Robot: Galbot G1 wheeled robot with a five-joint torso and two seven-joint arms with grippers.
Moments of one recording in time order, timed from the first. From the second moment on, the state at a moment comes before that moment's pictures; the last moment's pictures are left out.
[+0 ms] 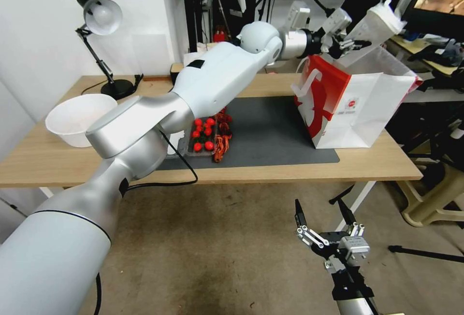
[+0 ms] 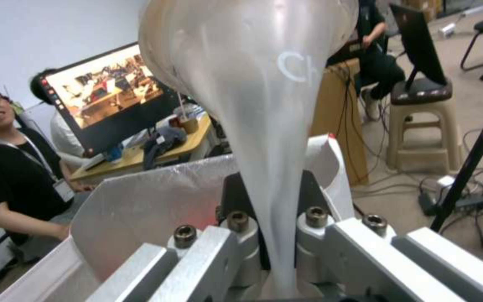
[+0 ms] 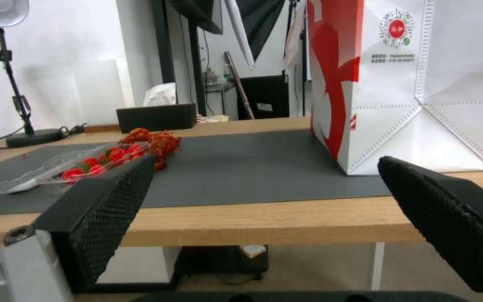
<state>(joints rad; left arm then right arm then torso) -0.35 -1.61 0.61 -0.80 -0.86 0.12 0.66 -1.97 1.30 0.40 2.27 0.13 0.40 0.15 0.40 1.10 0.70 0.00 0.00</state>
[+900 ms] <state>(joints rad) -0.33 -1.61 0.57 -0.81 -0.80 0.15 0.67 -1.98 1.31 0.40 2.26 0.13 0.40 0.15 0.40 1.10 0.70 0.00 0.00</state>
